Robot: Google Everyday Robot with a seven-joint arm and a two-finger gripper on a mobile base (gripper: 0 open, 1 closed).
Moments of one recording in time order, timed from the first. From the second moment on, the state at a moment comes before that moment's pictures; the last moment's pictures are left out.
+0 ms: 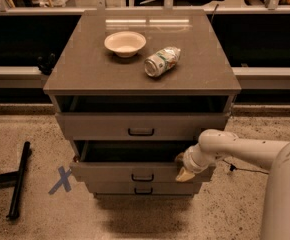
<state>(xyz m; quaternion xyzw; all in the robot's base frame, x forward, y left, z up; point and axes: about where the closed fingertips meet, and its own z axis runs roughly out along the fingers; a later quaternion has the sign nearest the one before) 0.582 -0.149 0.432 -0.69 0.69 0.08 0.20</state>
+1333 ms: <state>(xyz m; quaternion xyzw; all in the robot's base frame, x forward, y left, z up) 0.571 -0.135 0.415 -0.71 0.68 0.10 0.18</state>
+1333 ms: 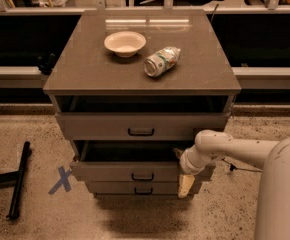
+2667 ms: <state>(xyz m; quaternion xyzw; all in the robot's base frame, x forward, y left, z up) 0.514 -0.136 0.407 -0.70 0.69 0.10 0.17</state>
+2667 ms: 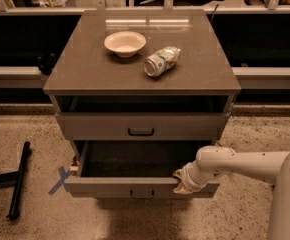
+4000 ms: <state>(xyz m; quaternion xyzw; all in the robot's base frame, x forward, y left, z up) 0.488 -0.145 0.402 -0.69 0.70 0.13 0.17</state>
